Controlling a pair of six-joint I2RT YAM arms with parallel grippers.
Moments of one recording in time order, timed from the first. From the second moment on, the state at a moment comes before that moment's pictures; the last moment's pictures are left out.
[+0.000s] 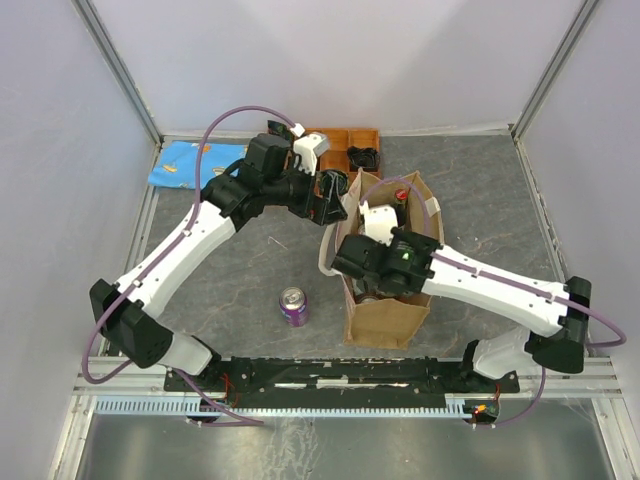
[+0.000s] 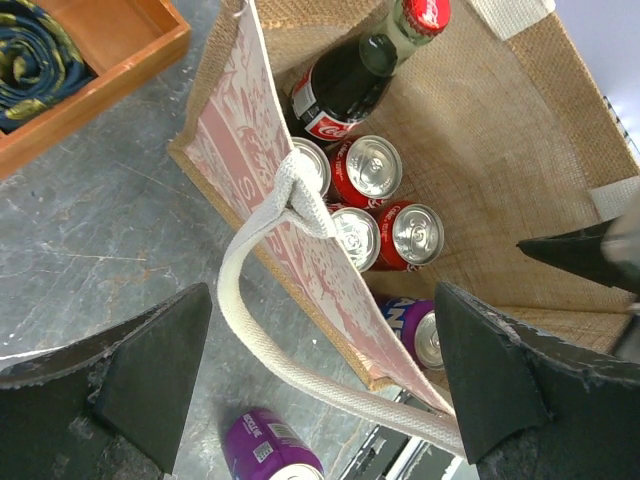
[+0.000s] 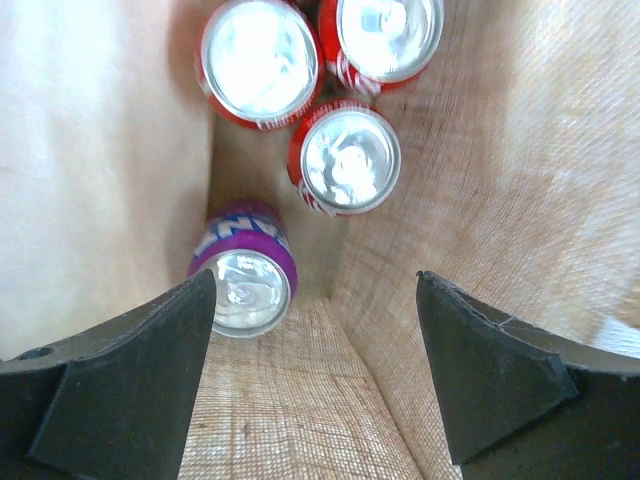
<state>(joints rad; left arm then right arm) -0.61 1.47 1.48 -0.63 0.41 -0.19 1.16 1.43 1.38 -1.32 0.58 0.95</state>
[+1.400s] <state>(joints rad) -0.60 1.04 1.12 -1.05 0.37 0.70 0.90 1.33 1.85 -1.38 0.70 0.59</state>
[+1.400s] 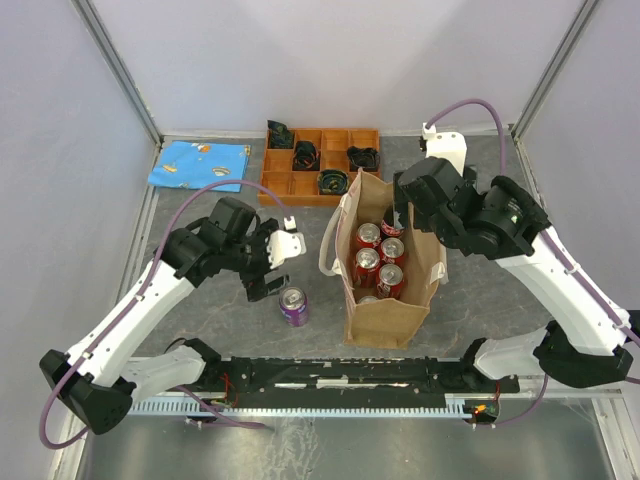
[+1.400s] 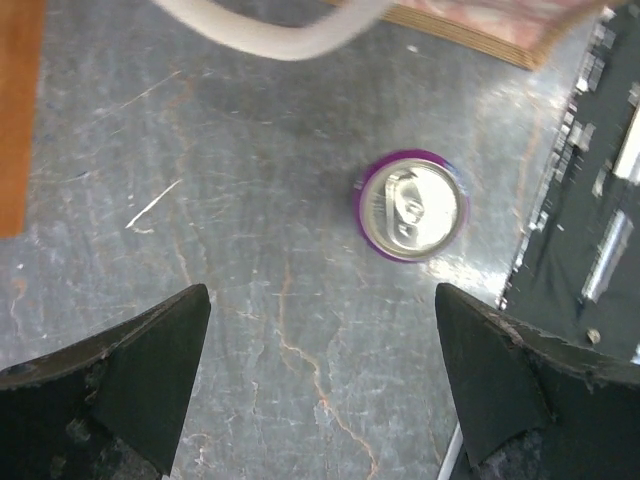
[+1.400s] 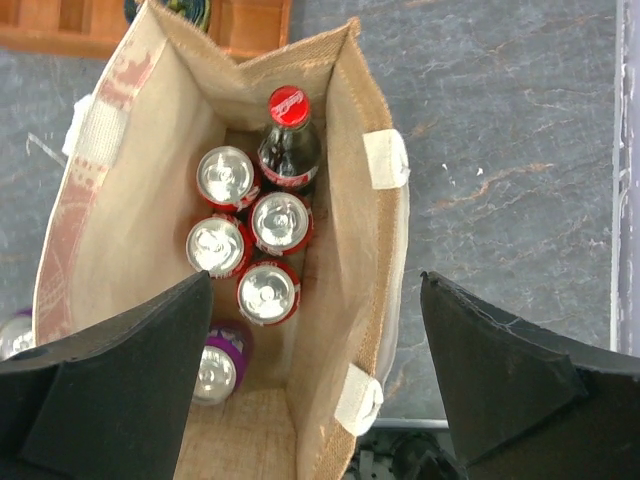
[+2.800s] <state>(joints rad) 0.30 1.41 1.20 -0.83 0.56 0.12 1.27 2.07 2.00 -1.15 0.17 0.28</state>
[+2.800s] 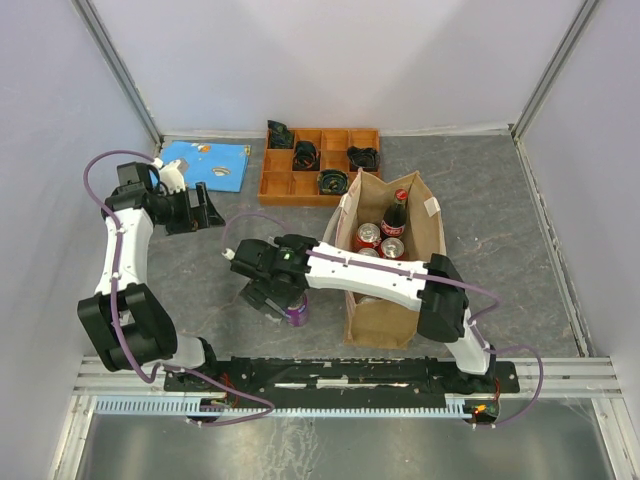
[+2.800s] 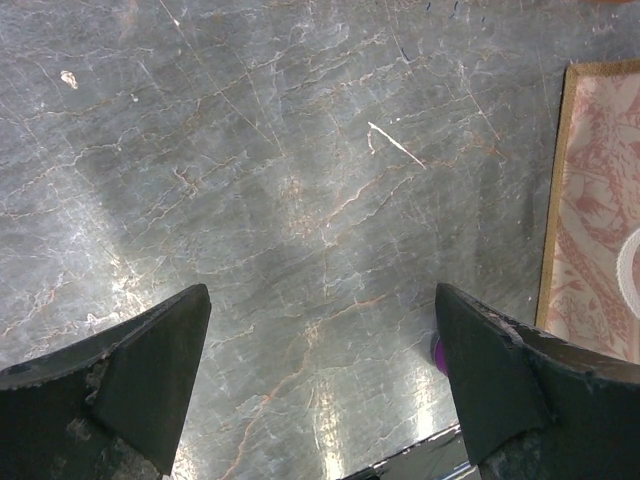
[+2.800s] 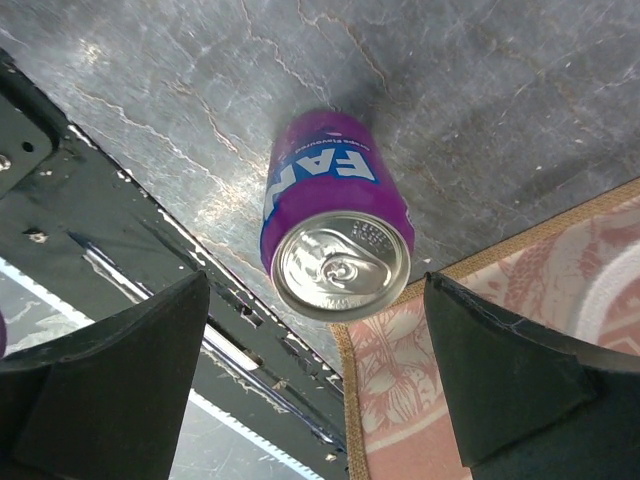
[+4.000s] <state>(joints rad) 0.30 1.41 1.20 -0.83 0.61 0.12 1.23 2.16 2.06 -1.23 0.17 0.31</state>
